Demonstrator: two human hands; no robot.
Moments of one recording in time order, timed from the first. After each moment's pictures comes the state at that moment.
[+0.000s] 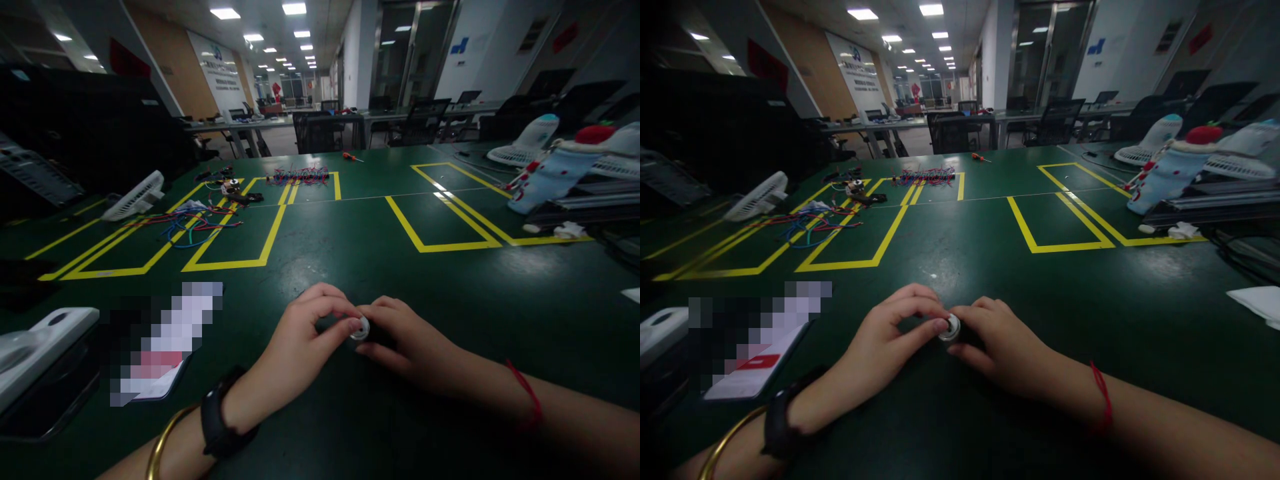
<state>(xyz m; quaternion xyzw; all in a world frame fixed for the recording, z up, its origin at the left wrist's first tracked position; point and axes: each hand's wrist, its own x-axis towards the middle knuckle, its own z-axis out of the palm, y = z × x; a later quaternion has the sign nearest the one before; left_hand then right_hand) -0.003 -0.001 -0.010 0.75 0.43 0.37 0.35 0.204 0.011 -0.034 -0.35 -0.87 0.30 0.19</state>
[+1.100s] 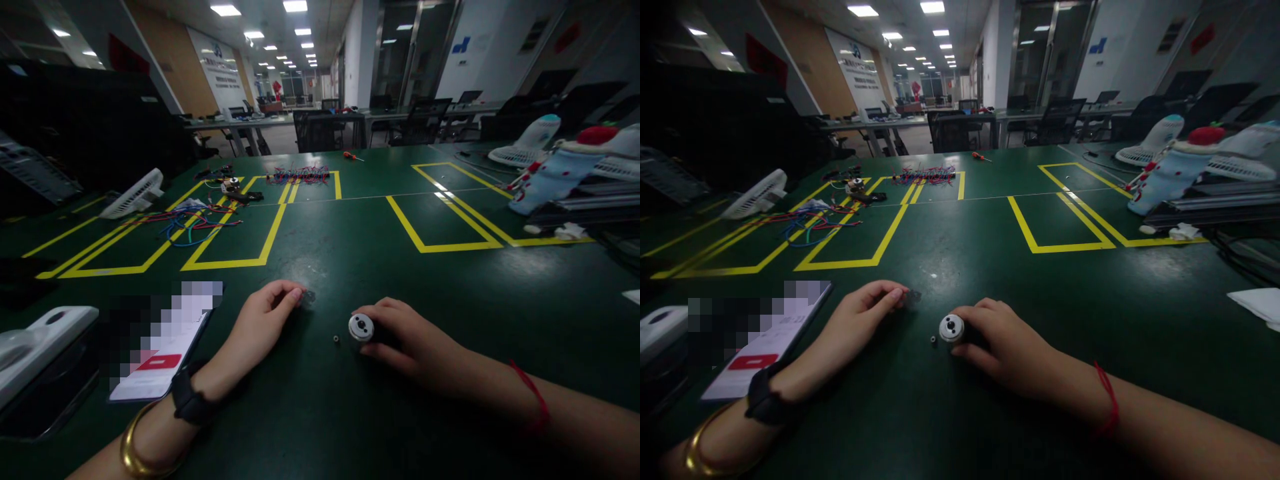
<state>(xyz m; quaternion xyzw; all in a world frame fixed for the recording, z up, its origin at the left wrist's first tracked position) -0.059 0.025 -0.044 0.66 0.58 0.34 0.32 0.212 0.011 -0.031 -0.37 -0.85 0.35 0.17</state>
